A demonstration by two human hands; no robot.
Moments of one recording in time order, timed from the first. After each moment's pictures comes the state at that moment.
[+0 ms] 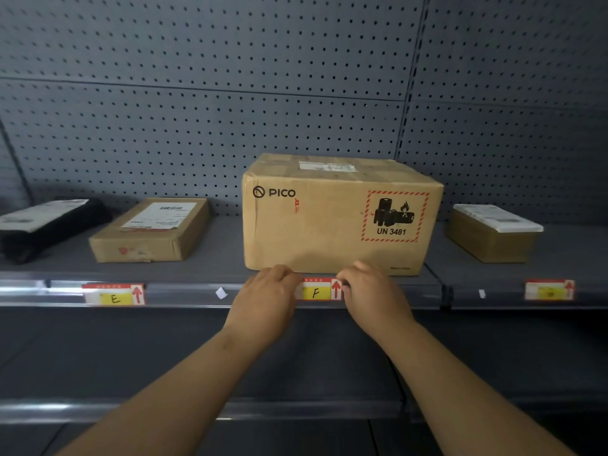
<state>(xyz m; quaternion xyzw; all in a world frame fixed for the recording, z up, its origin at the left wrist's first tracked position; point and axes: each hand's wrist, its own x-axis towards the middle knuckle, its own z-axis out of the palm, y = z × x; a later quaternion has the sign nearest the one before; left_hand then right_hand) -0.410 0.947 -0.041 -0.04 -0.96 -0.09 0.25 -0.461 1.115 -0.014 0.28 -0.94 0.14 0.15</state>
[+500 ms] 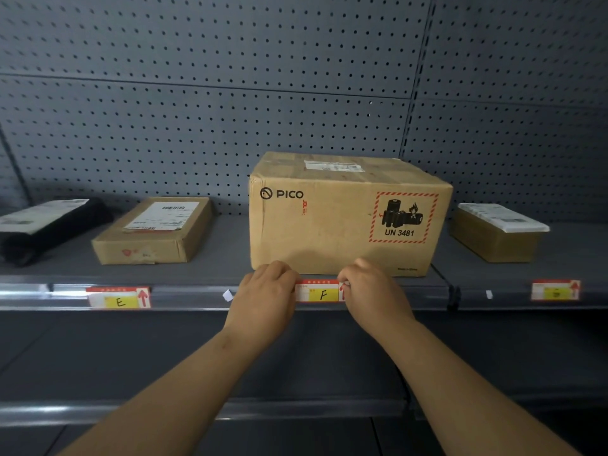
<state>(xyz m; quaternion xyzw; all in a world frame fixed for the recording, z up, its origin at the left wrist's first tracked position) -0.409 0.934 -0.038 -0.04 -0.95 -0.10 0.29 -0.463 1.100 -0.013 0.27 -0.94 0.13 0.16</state>
